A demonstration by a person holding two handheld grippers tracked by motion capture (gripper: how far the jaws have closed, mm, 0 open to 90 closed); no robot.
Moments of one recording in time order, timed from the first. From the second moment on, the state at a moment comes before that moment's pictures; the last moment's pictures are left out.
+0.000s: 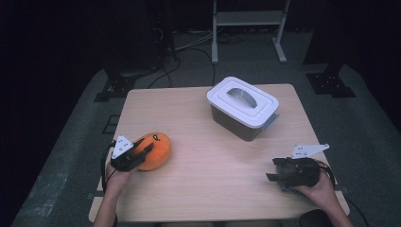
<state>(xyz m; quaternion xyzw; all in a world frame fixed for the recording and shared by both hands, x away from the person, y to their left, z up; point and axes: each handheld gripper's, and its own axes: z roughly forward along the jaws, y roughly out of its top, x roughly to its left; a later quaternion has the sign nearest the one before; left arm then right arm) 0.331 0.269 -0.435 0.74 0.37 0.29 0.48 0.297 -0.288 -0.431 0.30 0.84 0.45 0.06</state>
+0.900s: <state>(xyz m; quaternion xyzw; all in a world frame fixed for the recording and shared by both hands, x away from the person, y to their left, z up) 0.316 0.255 -0.403 0.72 0.34 0.26 0.55 0.298 -0.287 -0.432 0.30 0.84 0.45 0.05</state>
